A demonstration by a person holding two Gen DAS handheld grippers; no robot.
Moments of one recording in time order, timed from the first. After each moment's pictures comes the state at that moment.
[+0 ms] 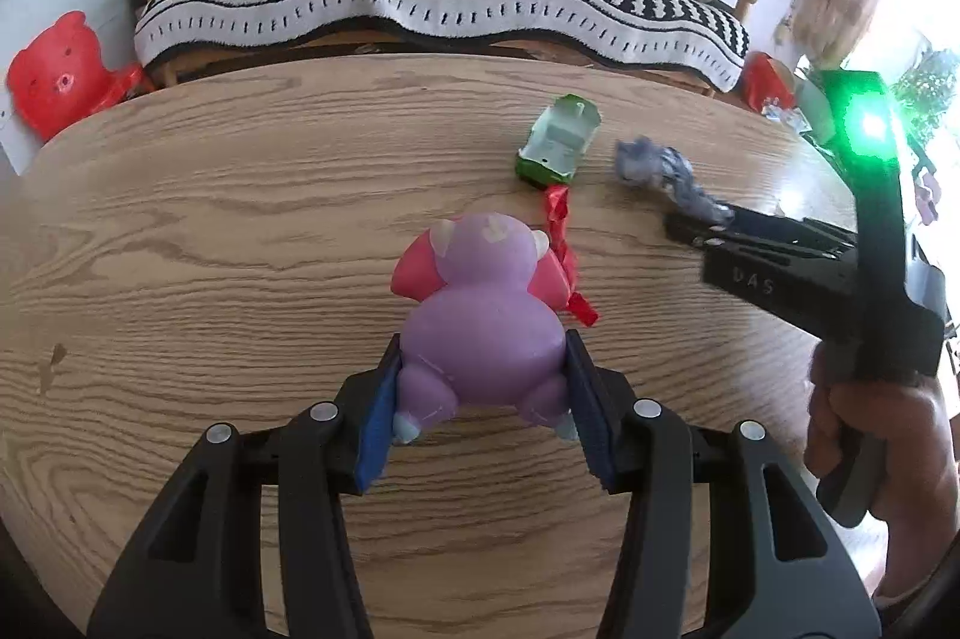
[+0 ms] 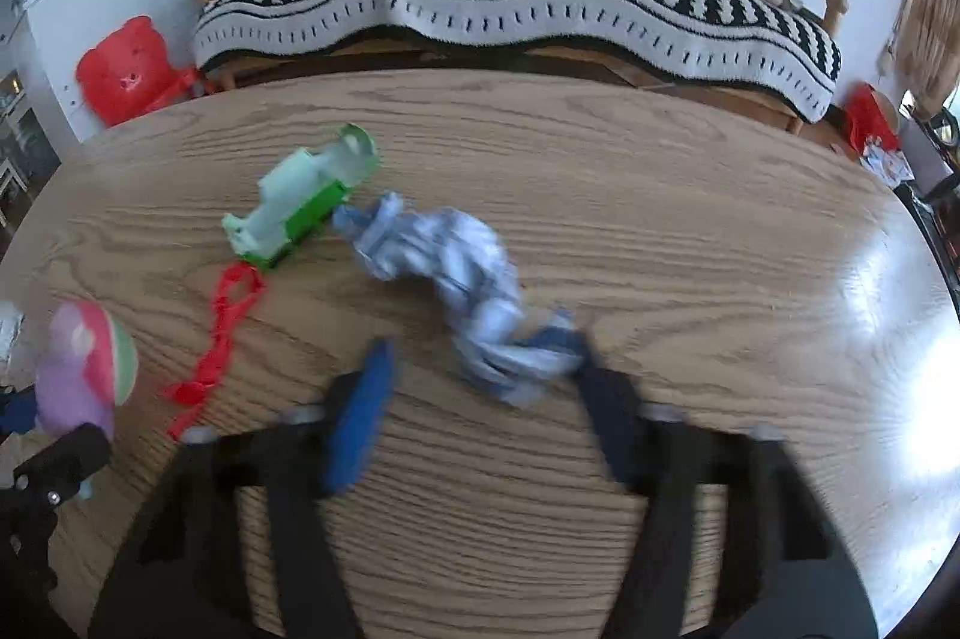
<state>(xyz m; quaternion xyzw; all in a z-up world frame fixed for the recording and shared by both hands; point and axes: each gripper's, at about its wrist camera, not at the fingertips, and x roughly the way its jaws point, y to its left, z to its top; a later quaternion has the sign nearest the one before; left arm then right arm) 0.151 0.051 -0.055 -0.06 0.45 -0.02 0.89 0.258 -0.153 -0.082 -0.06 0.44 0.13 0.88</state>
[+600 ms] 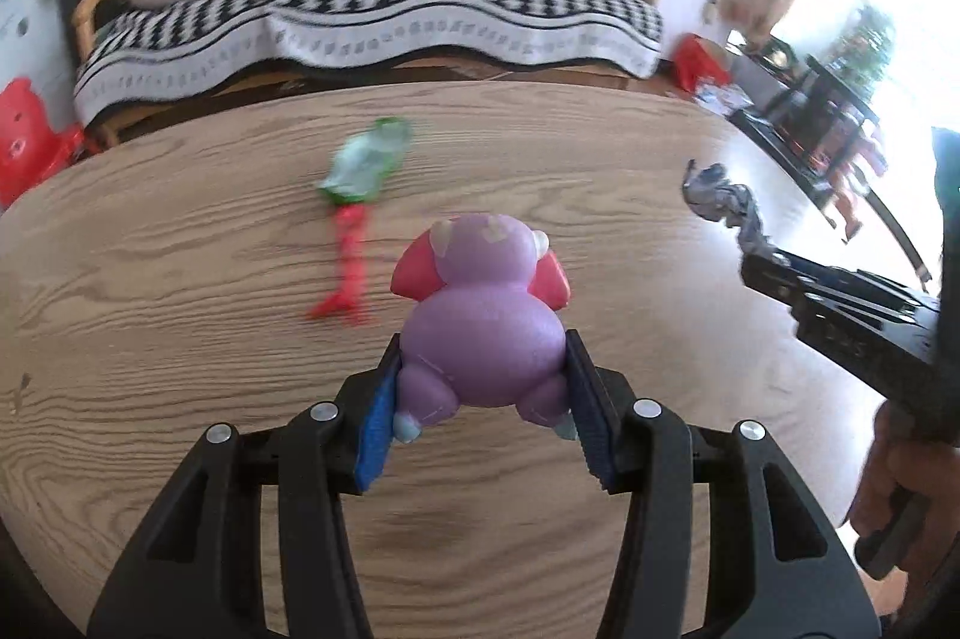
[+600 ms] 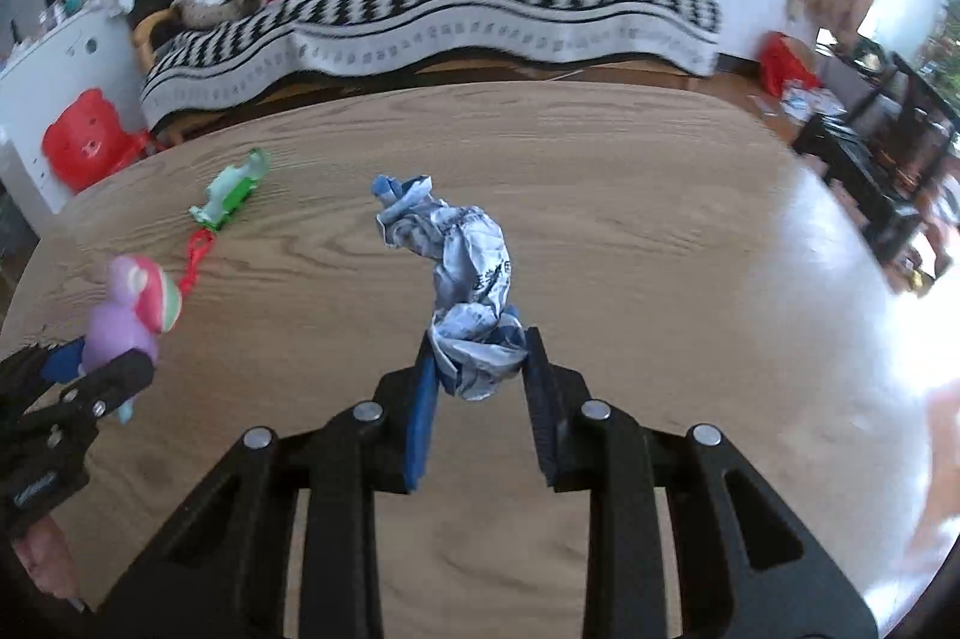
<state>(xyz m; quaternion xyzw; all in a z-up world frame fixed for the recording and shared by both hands) 0.128 -0.055 -0.028 -0.02 0.42 -0.11 0.90 0.139 -0.303 -0.027 0.01 0.42 0.04 0.91</state>
